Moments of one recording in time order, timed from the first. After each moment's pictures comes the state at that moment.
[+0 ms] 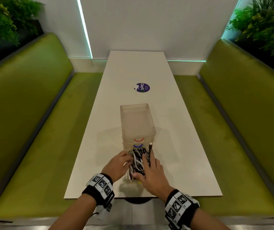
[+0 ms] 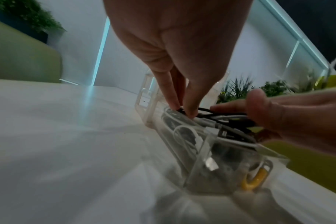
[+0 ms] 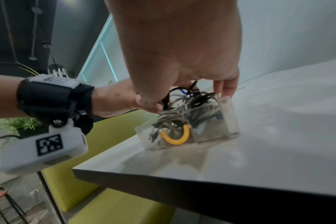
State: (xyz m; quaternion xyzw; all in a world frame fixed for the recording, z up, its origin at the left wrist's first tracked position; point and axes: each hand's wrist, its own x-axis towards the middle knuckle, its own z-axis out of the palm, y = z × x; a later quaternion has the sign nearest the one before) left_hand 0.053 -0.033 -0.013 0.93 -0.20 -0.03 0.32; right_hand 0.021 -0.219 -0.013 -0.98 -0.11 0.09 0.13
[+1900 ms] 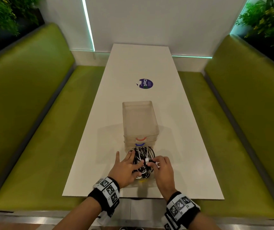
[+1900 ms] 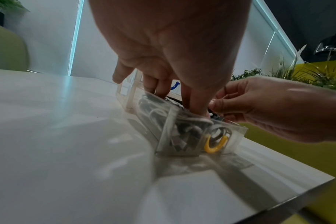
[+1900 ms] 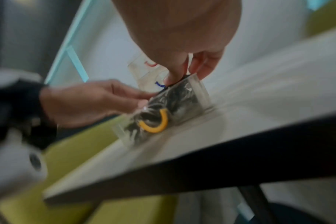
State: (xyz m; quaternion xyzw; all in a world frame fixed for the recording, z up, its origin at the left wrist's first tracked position) left_hand 0.047 -0.064 -0.012 0.96 -0.21 -0.19 0.02; right_hand 0.034 -0.239 -0.036 -0.90 0.04 -0.06 0.43
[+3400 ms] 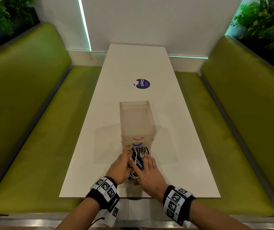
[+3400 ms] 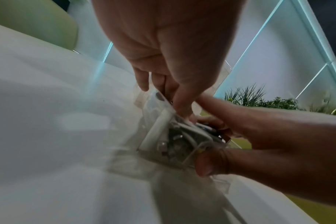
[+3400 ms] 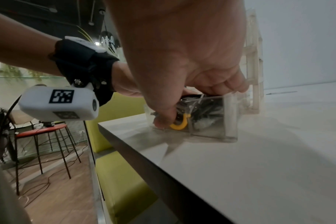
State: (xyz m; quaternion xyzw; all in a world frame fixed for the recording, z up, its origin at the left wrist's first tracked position) left_hand 0.049 -0.059 -0.022 0.89 -0.05 -0.15 0.43; right_hand 0.027 -0.217 -0.038 -0.97 -0.24 0.06 0.05
